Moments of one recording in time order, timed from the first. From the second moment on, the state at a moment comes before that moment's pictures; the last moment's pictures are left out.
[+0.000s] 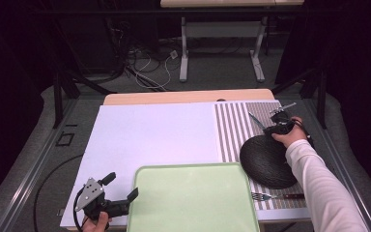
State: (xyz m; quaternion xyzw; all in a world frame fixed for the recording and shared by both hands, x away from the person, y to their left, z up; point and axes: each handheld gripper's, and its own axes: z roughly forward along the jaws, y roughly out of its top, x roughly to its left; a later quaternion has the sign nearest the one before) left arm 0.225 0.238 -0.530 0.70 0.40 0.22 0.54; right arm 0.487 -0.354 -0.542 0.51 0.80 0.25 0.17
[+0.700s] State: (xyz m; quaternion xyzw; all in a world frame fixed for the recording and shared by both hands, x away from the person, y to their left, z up) left arm 0.225 0.238 -0.530 0.70 0.40 0.22 0.54; right arm 0.485 -0.369 -0.534 0.52 0.80 0.25 0.19
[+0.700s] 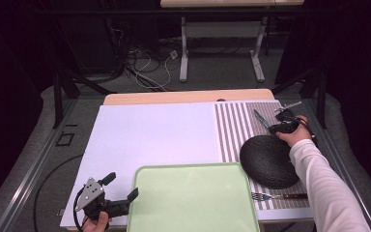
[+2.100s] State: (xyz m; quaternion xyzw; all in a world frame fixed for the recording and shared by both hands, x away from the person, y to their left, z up) left arm 0.225 0.237 -0.530 0.70 0.40 0.22 0.55; right arm 0.430 -0.398 -0.495 0.59 0.74 0.27 0.17
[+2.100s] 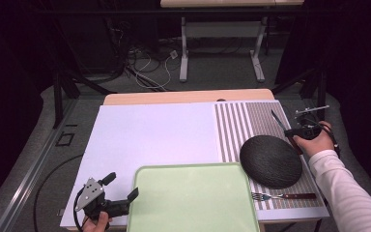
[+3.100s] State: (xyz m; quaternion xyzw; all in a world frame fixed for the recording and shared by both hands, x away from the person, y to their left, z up) left arm 0.224 0.237 -0.529 0.70 0.40 0.22 0.55; right arm 0.330 -0.380 -0.480 0.58 0.74 0.31 0.16
